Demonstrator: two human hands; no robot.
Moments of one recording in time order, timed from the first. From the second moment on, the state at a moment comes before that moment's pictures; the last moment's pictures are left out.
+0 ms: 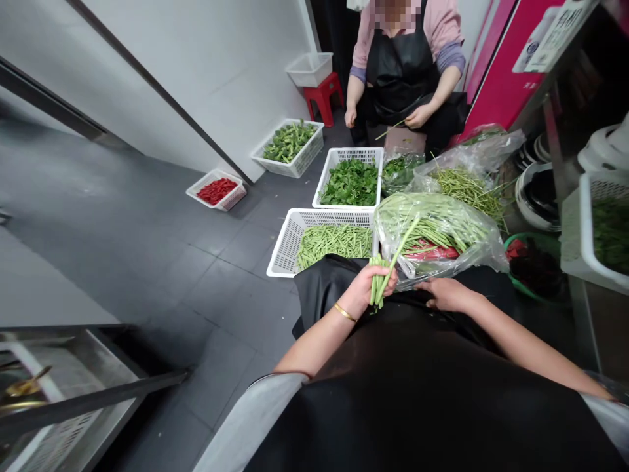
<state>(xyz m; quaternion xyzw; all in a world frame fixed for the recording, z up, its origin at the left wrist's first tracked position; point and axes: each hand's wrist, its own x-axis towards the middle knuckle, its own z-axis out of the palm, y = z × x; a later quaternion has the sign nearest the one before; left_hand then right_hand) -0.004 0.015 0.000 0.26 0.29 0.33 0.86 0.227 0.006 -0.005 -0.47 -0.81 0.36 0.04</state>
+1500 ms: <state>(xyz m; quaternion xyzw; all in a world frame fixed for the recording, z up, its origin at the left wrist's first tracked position) -0.008 0.011 -0.020 0.21 0.33 0.47 0.79 0.239 0.034 -0.020 -0.52 -0.71 0.47 0.10</state>
